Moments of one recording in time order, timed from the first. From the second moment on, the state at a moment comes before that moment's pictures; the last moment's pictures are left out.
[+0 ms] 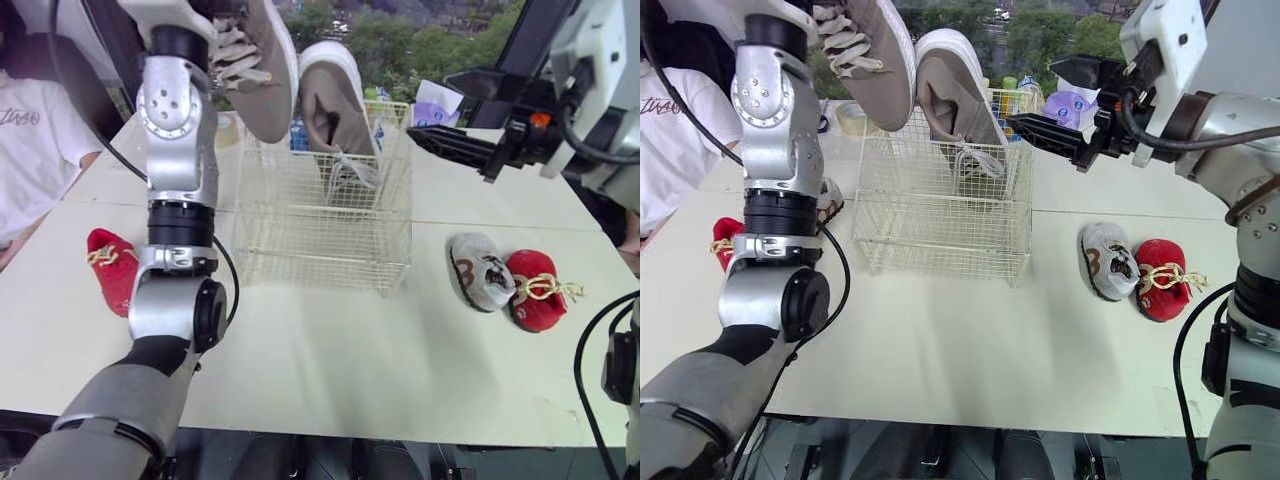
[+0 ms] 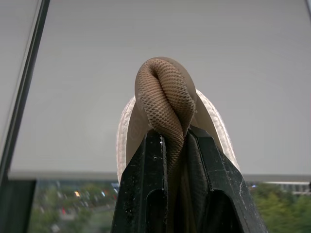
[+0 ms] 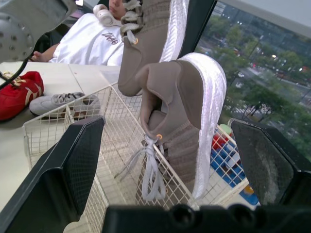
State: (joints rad) left arm -1.27 0.23 0.19 0.52 -0.04 -0.29 -0.04; right arm -0.92 -0.89 -0.20 -0.33 0.73 0.92 0.70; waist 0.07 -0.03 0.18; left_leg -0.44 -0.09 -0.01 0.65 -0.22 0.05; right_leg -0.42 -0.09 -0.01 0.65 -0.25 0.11
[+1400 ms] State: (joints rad) left arm -1.44 0.11 0.18 0.81 -0.09 -0.41 -0.04; right arm -0.86 -0.82 -0.22 -0.39 0.77 0.89 0.59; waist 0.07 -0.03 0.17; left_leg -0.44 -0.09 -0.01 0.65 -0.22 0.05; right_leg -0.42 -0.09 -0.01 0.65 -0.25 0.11
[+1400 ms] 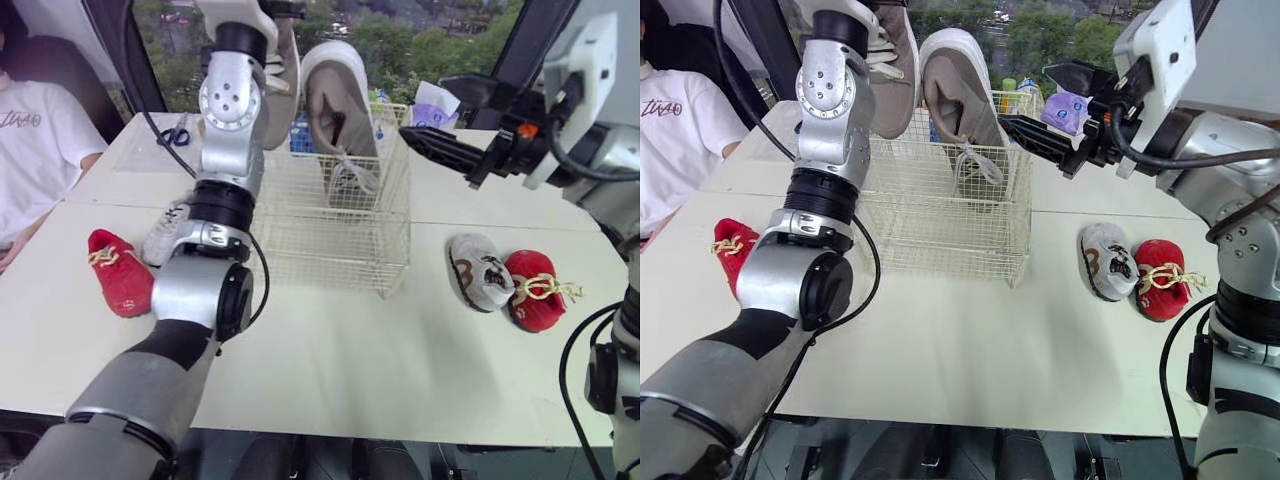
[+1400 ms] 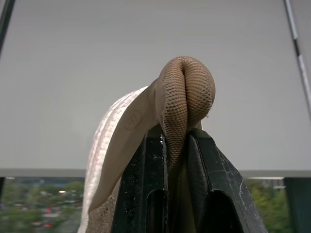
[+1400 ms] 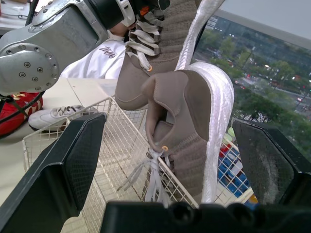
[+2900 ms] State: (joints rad) left arm -0.75 0.09 0.02 -0.02 -0.10 0.17 -0.16; right arm -0.73 -0.88 -0.28 -0.47 0.99 0.99 0.56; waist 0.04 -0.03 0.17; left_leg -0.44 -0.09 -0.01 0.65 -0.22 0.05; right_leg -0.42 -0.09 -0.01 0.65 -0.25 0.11
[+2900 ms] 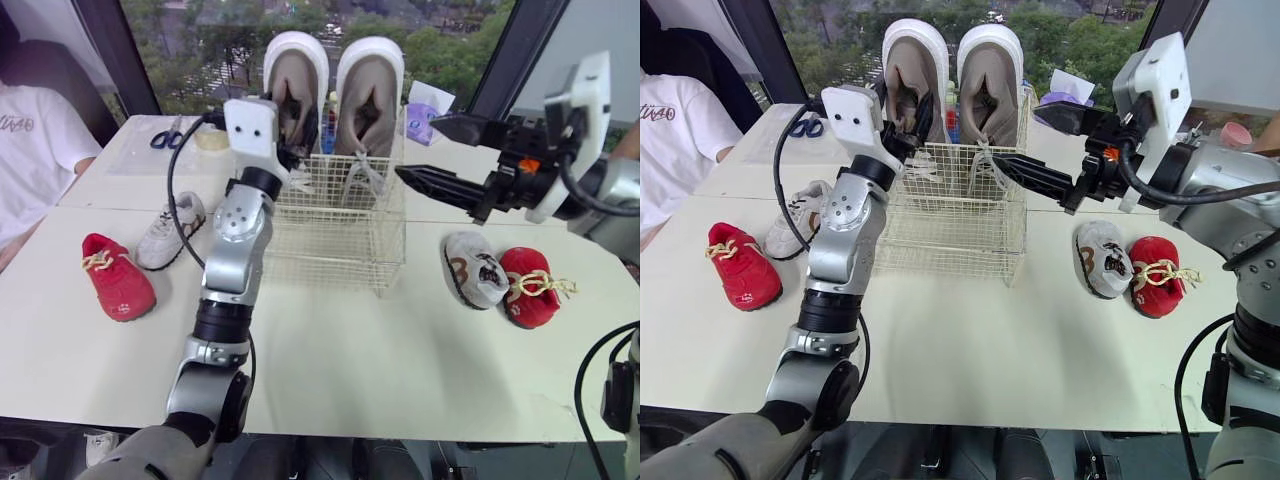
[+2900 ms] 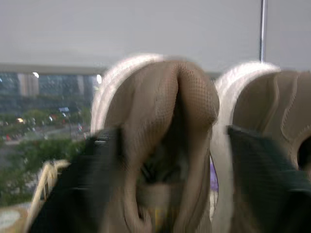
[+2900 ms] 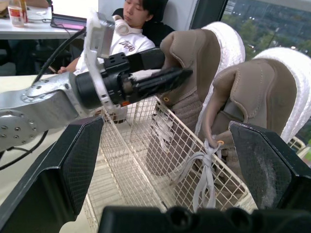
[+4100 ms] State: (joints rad) left arm -0.20 0.67 0.17 -0.72 -1.23 0.99 -0.47; right arm -0.02 -0.61 -0.33 -0.30 0.45 0.61 0.35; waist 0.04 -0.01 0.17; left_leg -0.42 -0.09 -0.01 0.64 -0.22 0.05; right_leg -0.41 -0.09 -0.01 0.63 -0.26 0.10
